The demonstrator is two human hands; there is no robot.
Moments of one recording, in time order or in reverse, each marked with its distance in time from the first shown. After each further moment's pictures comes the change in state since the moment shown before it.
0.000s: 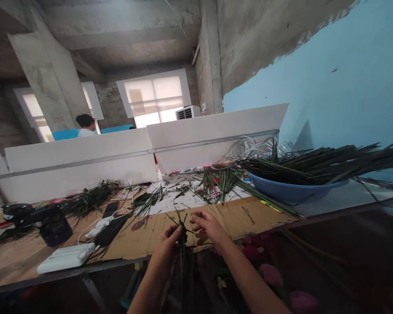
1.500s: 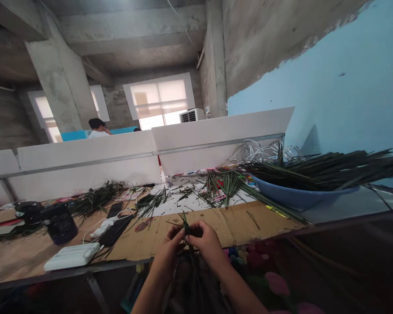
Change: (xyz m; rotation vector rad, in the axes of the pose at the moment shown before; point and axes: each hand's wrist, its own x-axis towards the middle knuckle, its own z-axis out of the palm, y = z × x) left_hand 0.007 0.000 -0.009 0.046 0.019 0.090; right_hand -0.018 0.012 0.036 -0.050 0.056 -0.210
